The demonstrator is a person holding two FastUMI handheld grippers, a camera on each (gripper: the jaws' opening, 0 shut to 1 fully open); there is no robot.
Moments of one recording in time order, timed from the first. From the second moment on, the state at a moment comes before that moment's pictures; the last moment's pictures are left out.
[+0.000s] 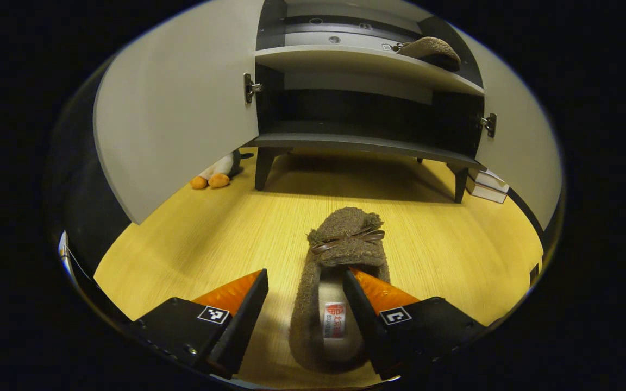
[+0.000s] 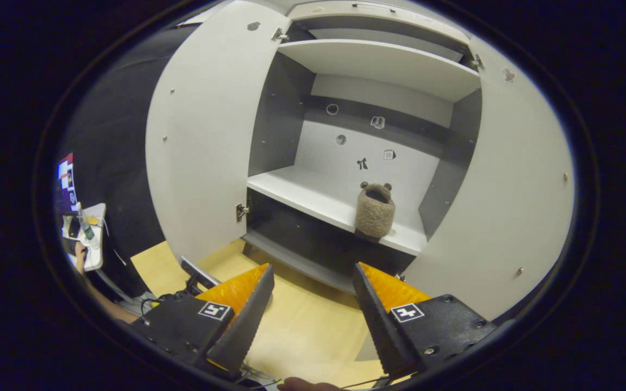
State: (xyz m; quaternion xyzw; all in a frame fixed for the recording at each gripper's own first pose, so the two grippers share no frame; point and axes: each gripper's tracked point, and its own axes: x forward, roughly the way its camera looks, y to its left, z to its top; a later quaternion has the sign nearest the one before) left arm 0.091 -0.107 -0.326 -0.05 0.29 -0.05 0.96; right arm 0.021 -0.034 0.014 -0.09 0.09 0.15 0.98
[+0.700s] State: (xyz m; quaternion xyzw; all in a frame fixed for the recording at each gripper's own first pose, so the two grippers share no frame) left arm 0.097 -0.101 -0.317 -0.05 0.32 0.00 0.94; right arm 0.000 -0.037 0.000 -0.11 0.11 0.15 0.98
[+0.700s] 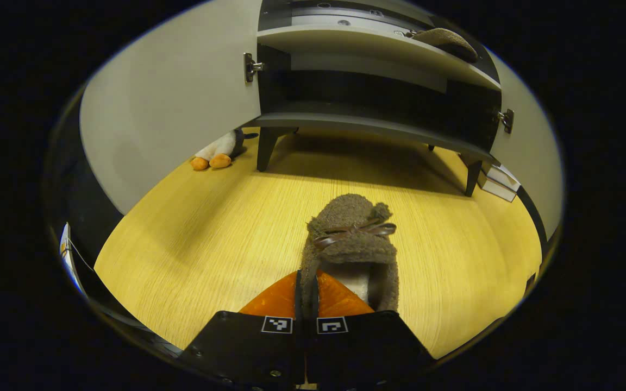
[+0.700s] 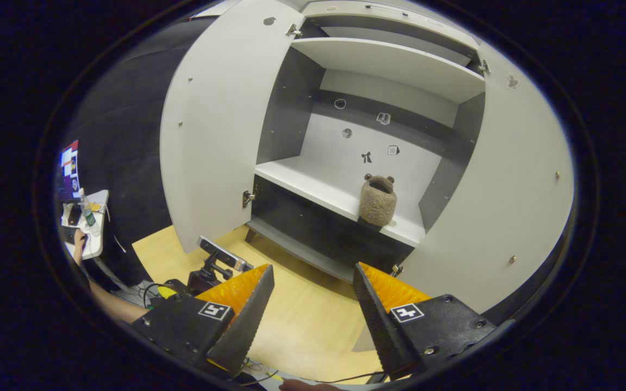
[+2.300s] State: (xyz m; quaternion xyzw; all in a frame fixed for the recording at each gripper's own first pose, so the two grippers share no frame) left arm 0.372 -0.076 0.052 -0.03 0.22 0.03 0.97; right arm -0.007 -0.121 0.095 0.00 -0.03 0.07 1.00
